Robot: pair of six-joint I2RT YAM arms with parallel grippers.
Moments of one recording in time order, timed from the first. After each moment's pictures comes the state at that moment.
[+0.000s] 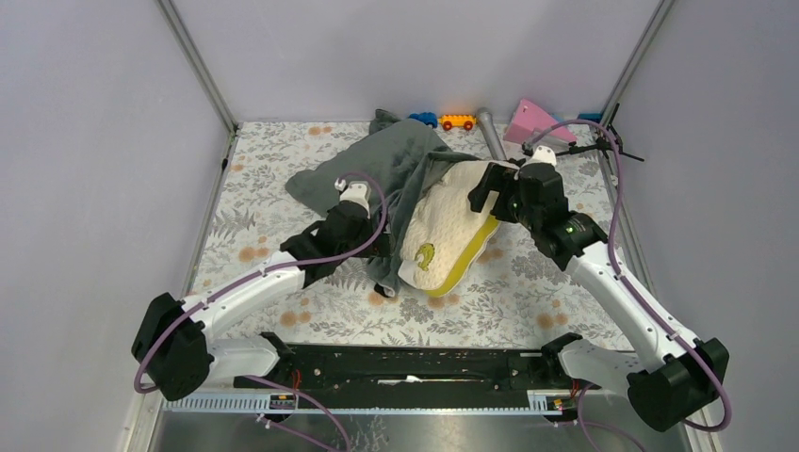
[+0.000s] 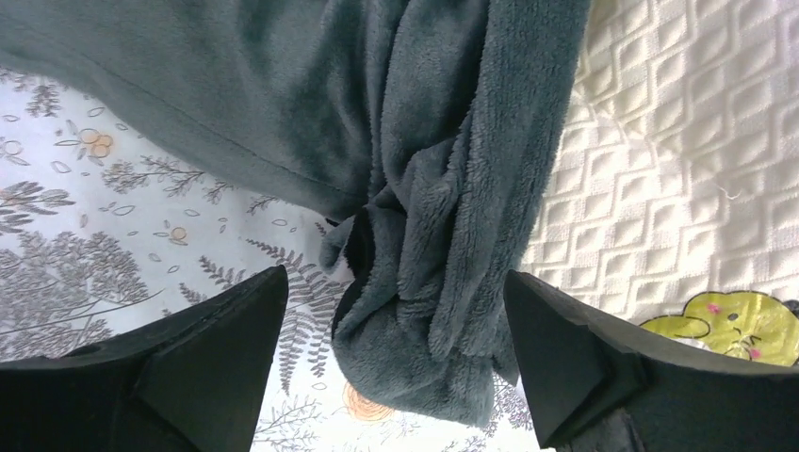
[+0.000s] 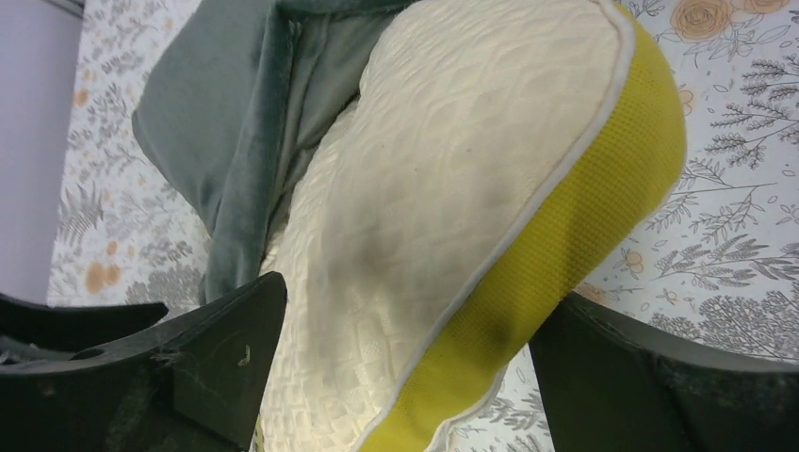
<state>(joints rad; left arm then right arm) -0.72 1.20 0.83 -0.31 -0.23 -0.54 0.44 1.09 1.00 -0.41 0.14 0.58</state>
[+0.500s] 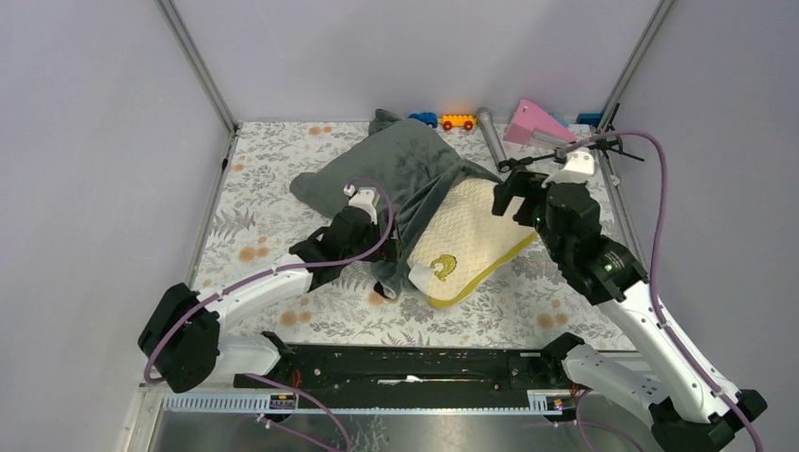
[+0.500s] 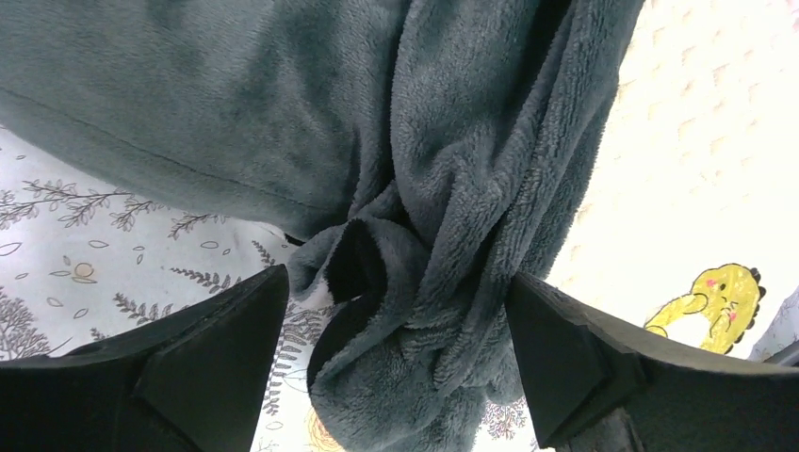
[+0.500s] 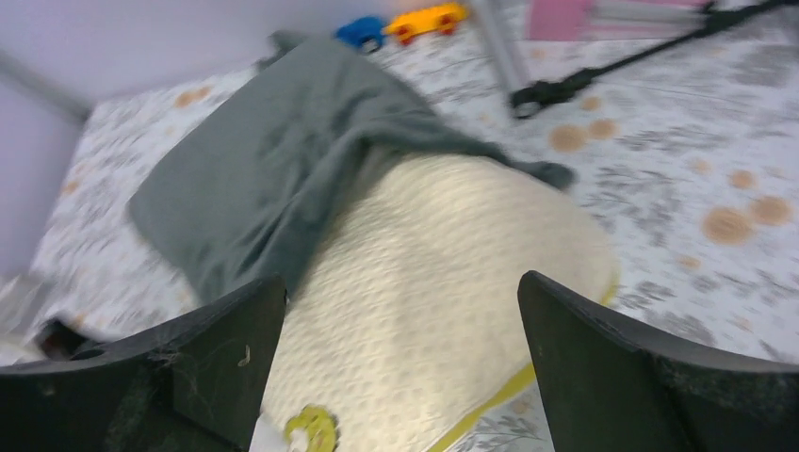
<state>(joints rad) -0.72 1.25 0.73 -0.11 -0.13 -0.55 0.57 0.87 1.04 -0.52 0.52 0.47</state>
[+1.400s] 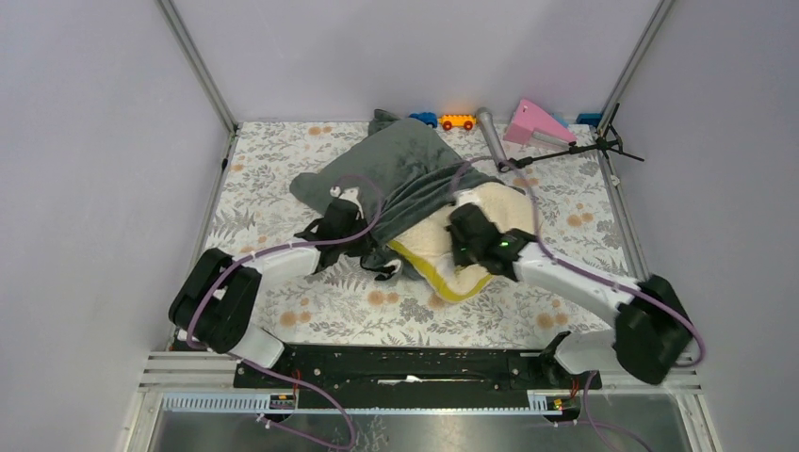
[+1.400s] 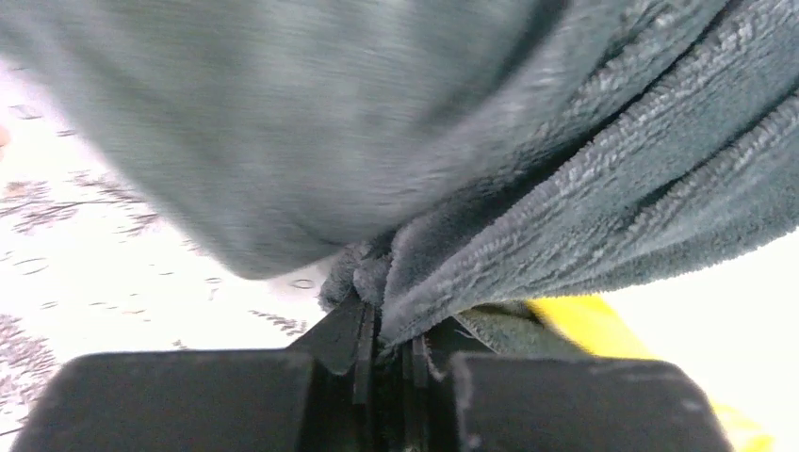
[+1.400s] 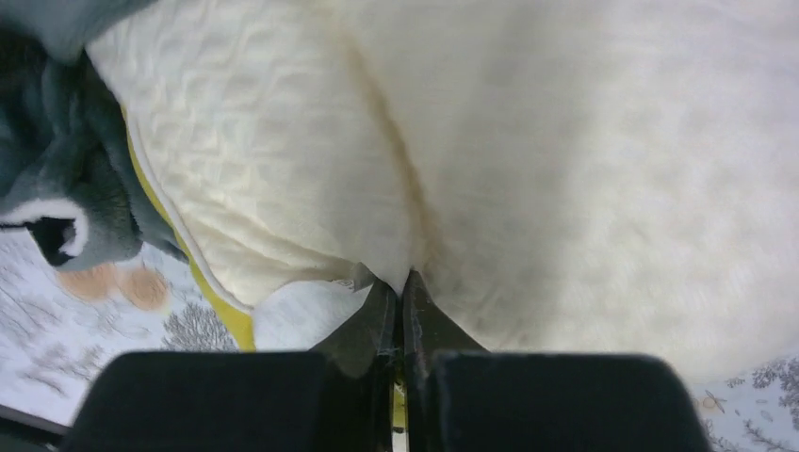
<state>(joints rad) -0.53 1.51 0.72 0.02 0.03 -0.57 0.82 1.40 0.91 -0.45 0.30 0.38</state>
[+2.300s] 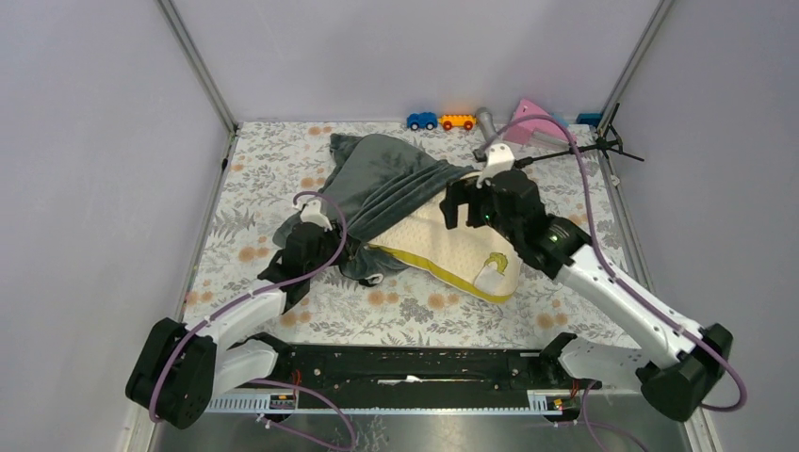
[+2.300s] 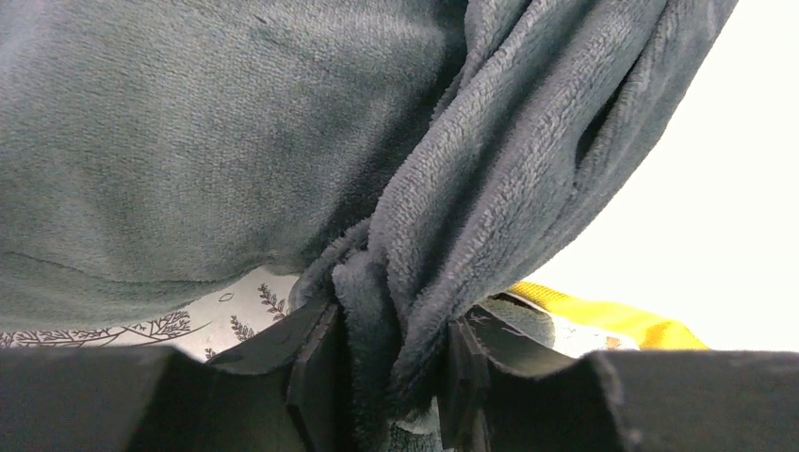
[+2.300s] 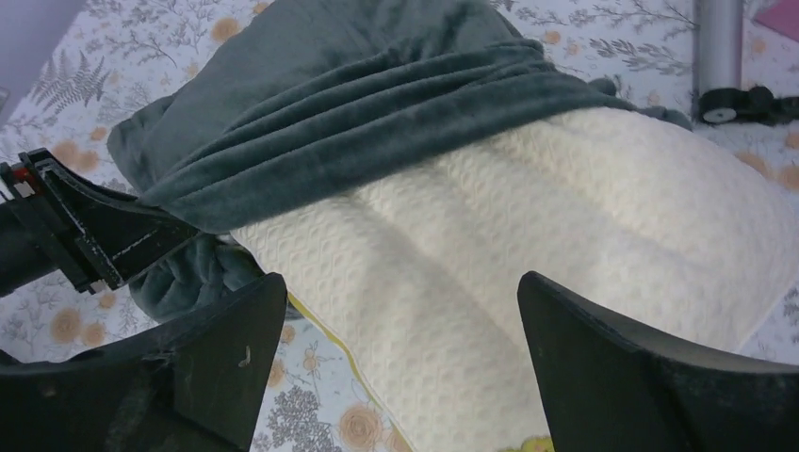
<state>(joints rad) -0.43 1.08 0.40 0.21 0.00 -0.59 0.69 1.09 1.05 -0.40 0.22 0.29</state>
